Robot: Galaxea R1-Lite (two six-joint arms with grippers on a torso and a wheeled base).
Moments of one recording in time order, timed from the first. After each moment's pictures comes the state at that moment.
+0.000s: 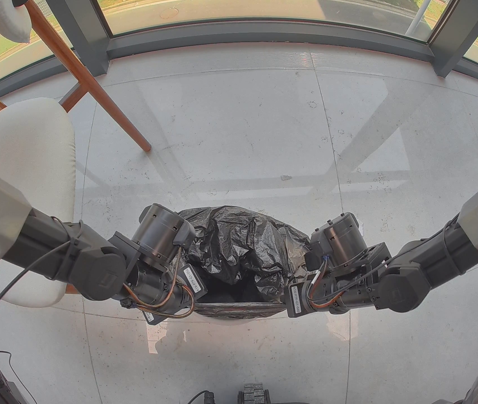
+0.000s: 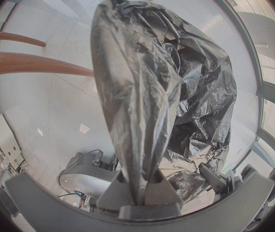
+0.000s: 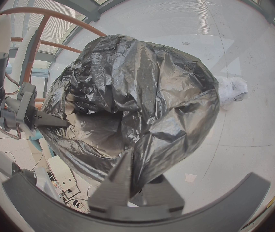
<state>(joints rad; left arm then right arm) -0.58 1.94 -1.01 0.09 0.02 -1.06 0.70 2.05 -0.97 -0.20 0.01 0.38</state>
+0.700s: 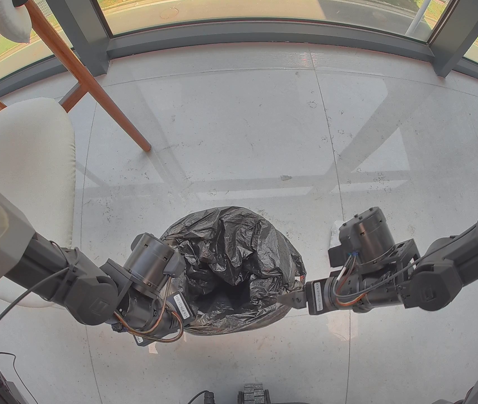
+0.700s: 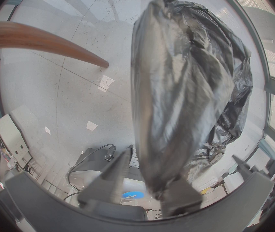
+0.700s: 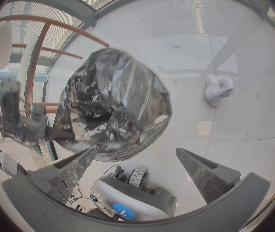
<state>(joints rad) -0.57 1.92 -0.84 0.01 0.02 -1.05 0.67 1.92 -0.87 -0.20 0.00 0.40</state>
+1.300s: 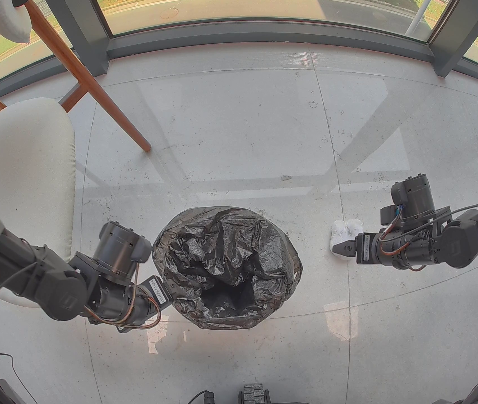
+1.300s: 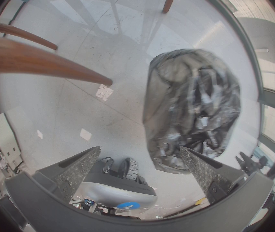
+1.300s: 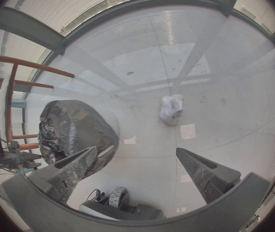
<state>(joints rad) -0.48 1.84 -0.75 -0.11 0.05 -1.00 0.38 1.88 -0.90 -0.20 -0.04 0.36</state>
